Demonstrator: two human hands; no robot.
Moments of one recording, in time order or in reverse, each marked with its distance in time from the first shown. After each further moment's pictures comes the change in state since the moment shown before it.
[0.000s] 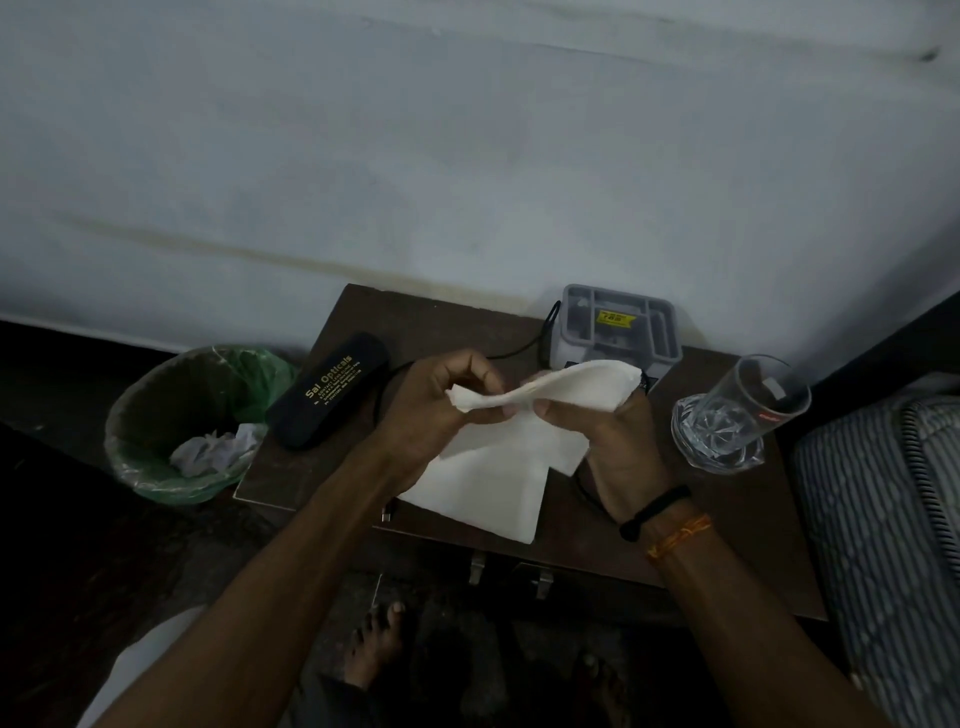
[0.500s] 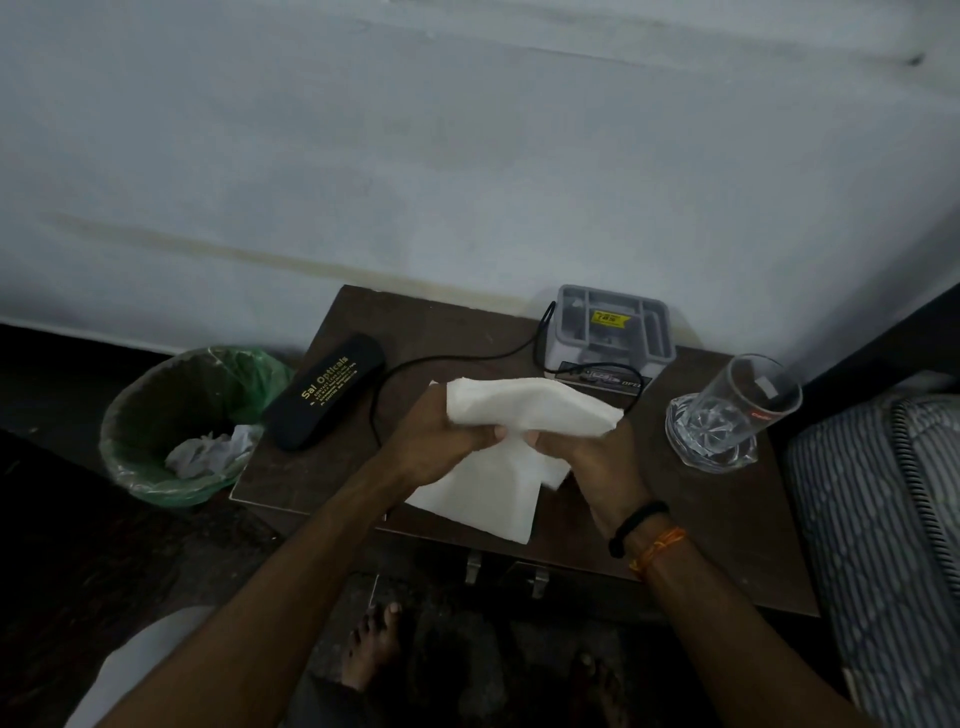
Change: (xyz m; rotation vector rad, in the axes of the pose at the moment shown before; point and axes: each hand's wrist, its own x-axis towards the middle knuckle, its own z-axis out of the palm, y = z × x) left_hand -0.004 -0.024 0.004 0.211 0.037 -0.153; right_hand -0.007 0.023 -0.009 -0.176 0.039 0.005
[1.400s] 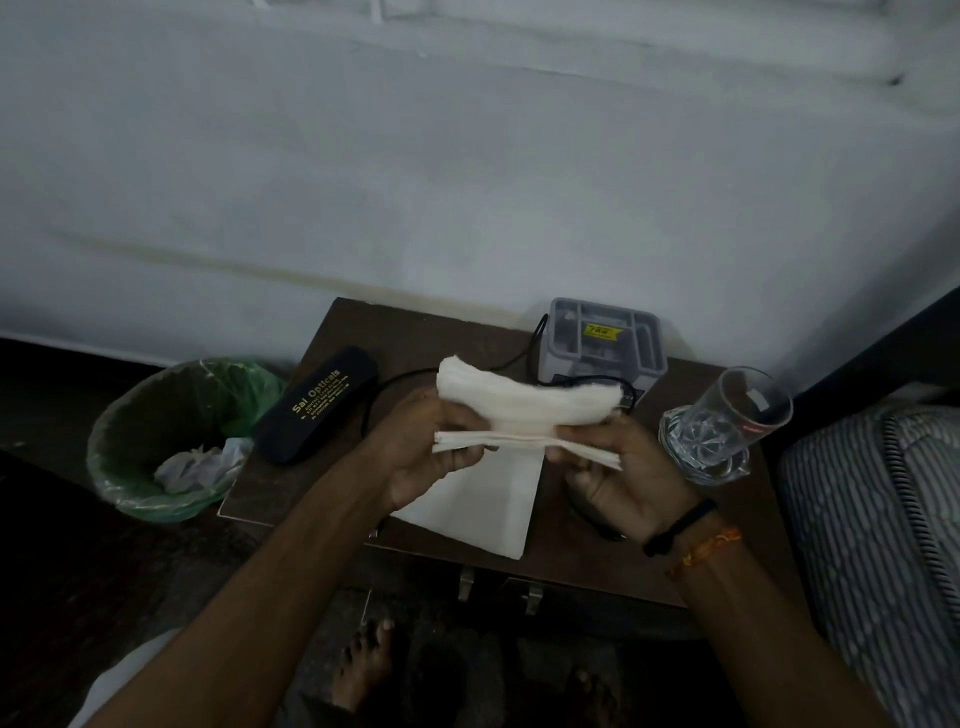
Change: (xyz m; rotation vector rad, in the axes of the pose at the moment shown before) left_hand 0.002 0.029 -0.004 -0.635 -0.116 -0.292; right_hand 0.005 -0.035 -0.020 0.348 -0.188 0.403
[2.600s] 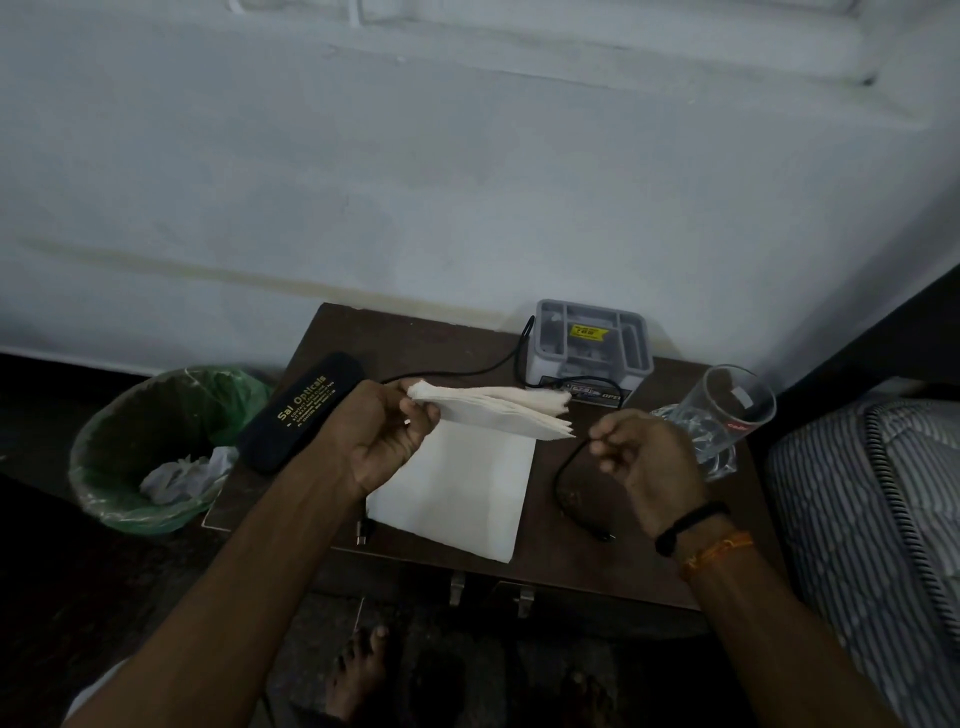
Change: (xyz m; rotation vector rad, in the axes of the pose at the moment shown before) left_hand 0.006 0.015 -0.017 -0.574 0.251 -0.157; right_hand -0.008 -0.012 -0.022 -0.252 0.433 -0.194
